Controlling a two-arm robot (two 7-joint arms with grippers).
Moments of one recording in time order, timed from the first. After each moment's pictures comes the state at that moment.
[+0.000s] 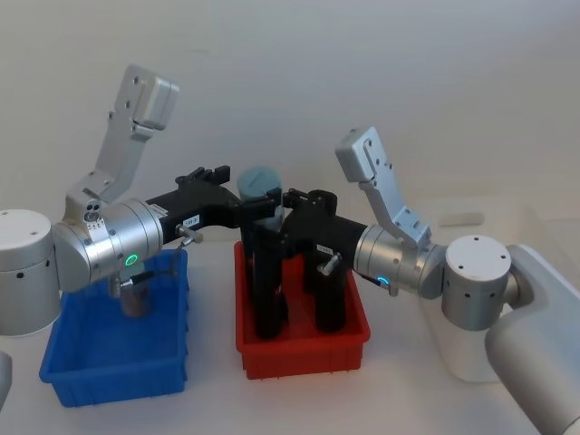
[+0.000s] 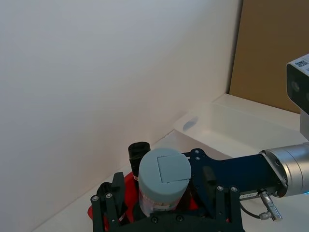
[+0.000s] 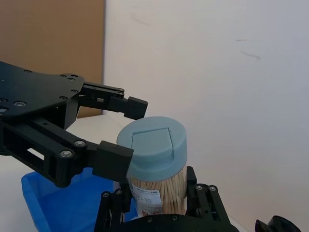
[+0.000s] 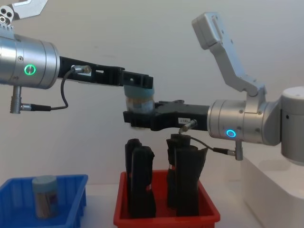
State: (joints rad) left arm -0.53 0.34 0.27 -1.53 -0.37 0.54 -0.48; right arm 0.71 0.02 -0.37 -0.89 0.12 -0.09 0.68
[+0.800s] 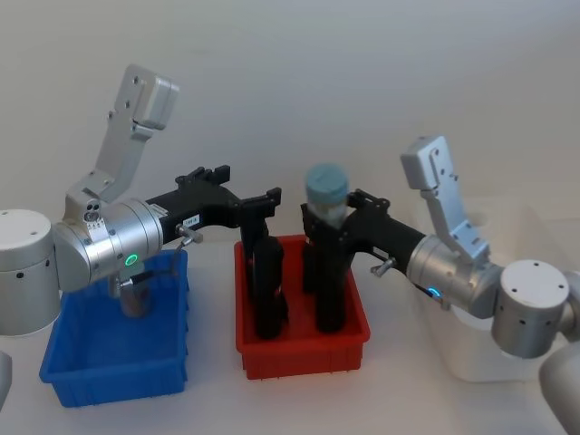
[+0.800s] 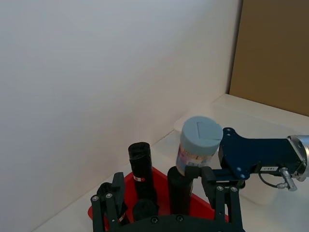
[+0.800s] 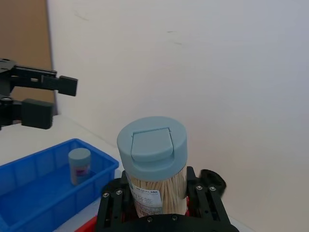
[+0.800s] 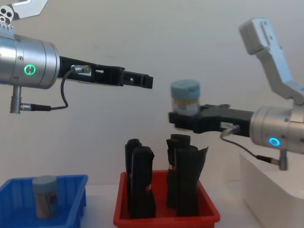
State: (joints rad) left arm -0.53 0.34 0.27 -1.53 -0.37 0.54 -0.48; right arm 0.57 0.11 -0.32 -1.07 0.15 -0.04 0.53
